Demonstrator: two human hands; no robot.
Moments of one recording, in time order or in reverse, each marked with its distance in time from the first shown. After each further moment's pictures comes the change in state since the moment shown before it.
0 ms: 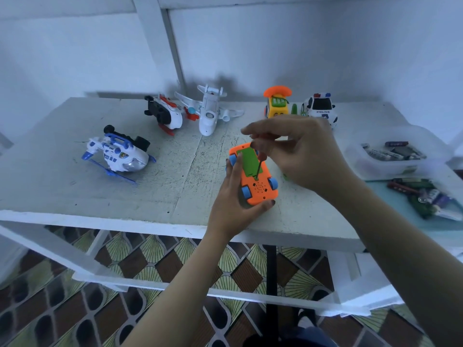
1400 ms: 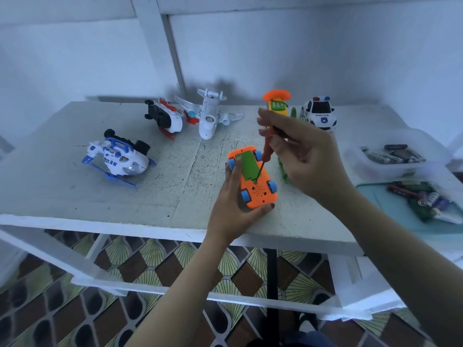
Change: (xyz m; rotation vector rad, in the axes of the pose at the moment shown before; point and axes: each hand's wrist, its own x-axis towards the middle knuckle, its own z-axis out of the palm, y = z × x) left_hand -0.003 0.002 -0.003 0.005 0.003 0.009; right_hand -0.012 0.010 0.005 0.176 0.083 0.100
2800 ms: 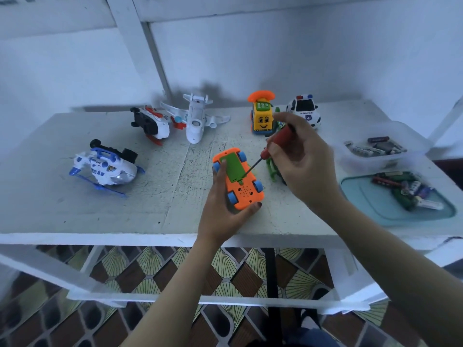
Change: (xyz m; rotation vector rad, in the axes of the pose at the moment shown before) left_hand 0.000 -0.003 -0.001 -0.064 -0.008 0.043; right_hand -0.020 0.007 -0.009 -0.078 0.199 0.161
